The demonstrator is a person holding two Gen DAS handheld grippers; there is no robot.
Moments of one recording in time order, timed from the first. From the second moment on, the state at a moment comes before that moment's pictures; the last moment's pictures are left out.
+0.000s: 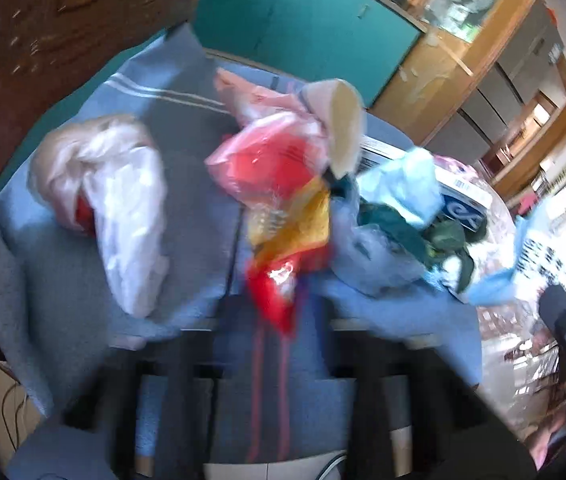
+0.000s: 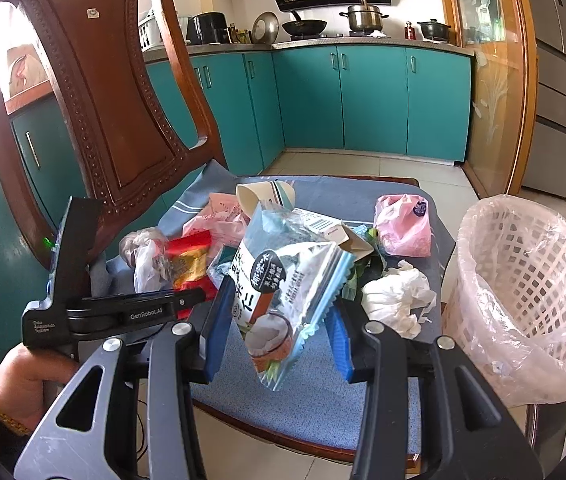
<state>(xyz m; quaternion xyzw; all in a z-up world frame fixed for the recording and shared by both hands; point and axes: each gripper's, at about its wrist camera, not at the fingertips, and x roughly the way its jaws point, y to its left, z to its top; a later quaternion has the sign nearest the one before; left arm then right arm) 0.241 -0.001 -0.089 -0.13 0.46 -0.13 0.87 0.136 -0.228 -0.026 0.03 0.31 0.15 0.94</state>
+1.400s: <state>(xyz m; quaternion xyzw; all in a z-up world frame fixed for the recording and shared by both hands) 0.189 -0.227 0.022 0.02 0.32 -0.31 0.90 0.062 -0.495 0.018 0.34 0.02 -0.23 0.91</state>
